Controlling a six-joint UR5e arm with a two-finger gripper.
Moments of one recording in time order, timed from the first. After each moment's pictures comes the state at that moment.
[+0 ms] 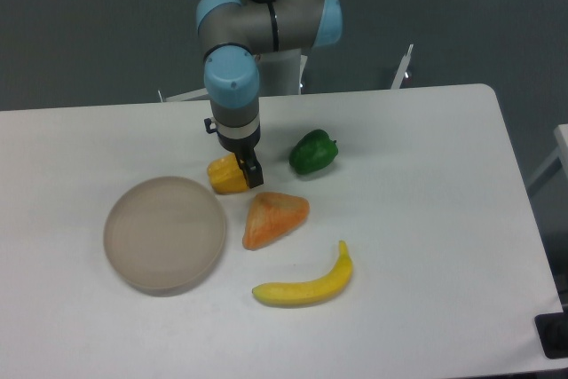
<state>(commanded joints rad) 1.93 -1.75 -1.98 -1.06 1.58 1.33</state>
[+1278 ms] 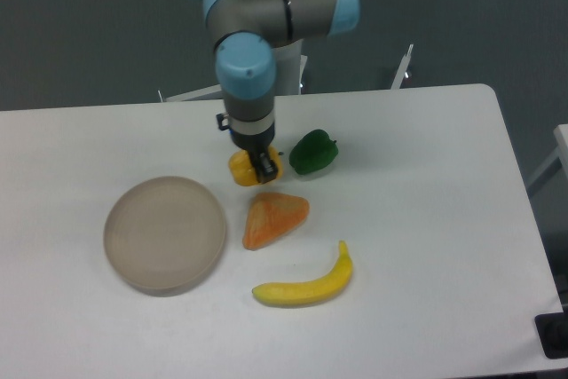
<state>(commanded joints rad) 2.10 -1.69 -1.68 -1.36 1.58 1.35</state>
